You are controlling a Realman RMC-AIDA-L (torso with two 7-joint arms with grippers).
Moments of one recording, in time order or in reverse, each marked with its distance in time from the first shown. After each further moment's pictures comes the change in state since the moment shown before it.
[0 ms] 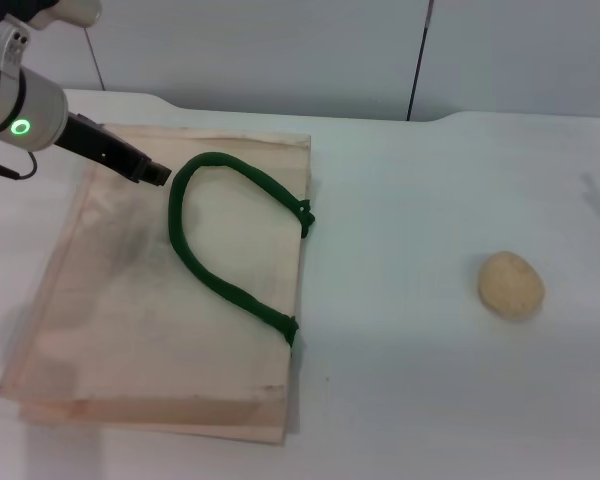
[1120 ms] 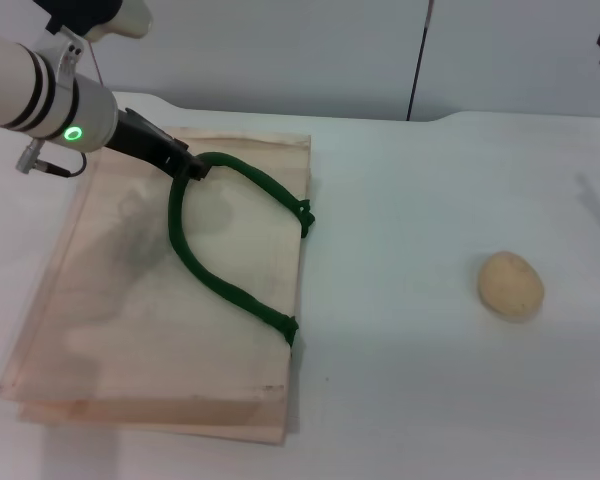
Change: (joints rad) left arm -0.021 -0.002 0.102 -0.136 -0.121 0.185 0.081; right arm 0.001 0.002 -0.009 -0.001 0.000 0.020 0.014
